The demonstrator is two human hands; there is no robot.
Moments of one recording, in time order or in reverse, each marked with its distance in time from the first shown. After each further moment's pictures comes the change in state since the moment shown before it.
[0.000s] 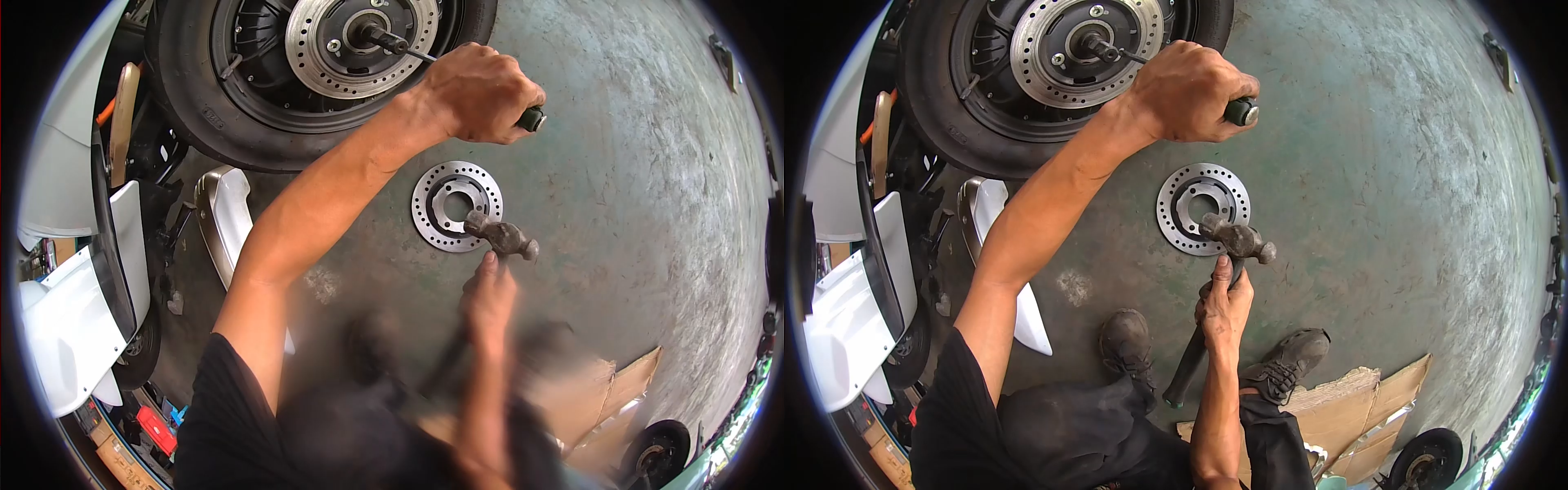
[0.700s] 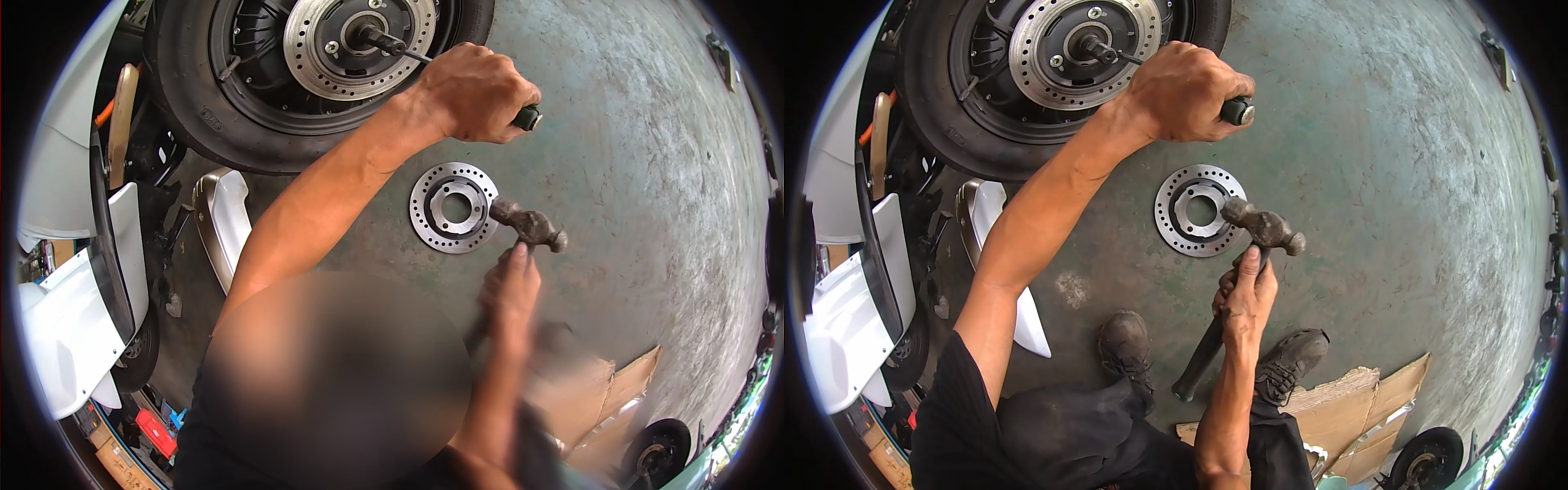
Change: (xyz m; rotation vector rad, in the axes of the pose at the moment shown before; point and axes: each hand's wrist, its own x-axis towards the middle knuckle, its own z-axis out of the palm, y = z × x) left_hand 0.000 -0.001 0.000 0.015 -0.019 -0.011; right_hand 0.008 -0.035 -0.015 0.101 0.015 0.027
